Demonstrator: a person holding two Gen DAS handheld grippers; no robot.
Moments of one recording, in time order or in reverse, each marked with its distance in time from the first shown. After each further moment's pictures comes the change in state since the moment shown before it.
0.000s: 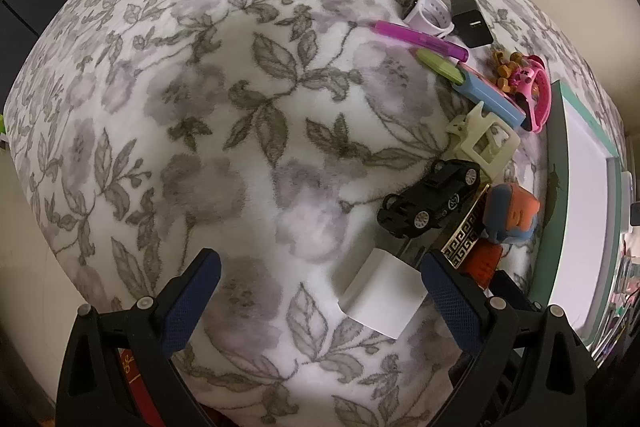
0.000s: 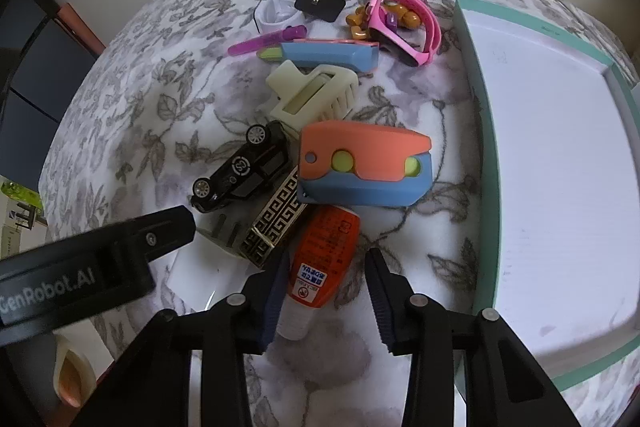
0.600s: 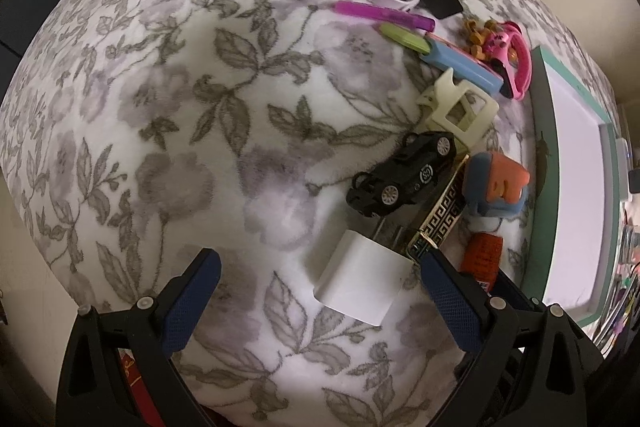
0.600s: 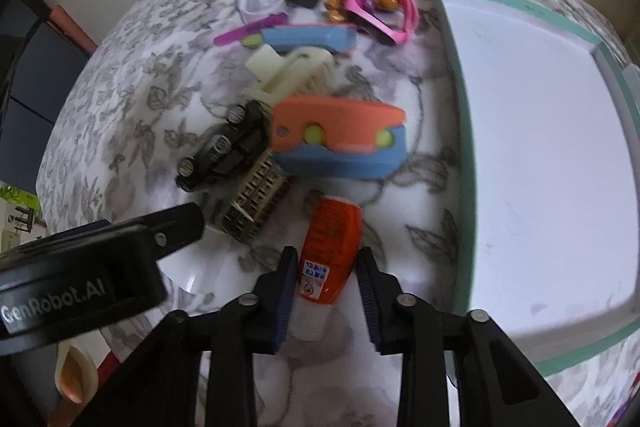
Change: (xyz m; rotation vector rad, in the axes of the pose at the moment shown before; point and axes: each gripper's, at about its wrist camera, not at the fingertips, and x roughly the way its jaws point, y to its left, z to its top) left arm 0.007 -0.041 -0.015 0.092 0.028 -0.006; right arm -0.005 -0.017 -0.014 0.043 0.052 -0.030
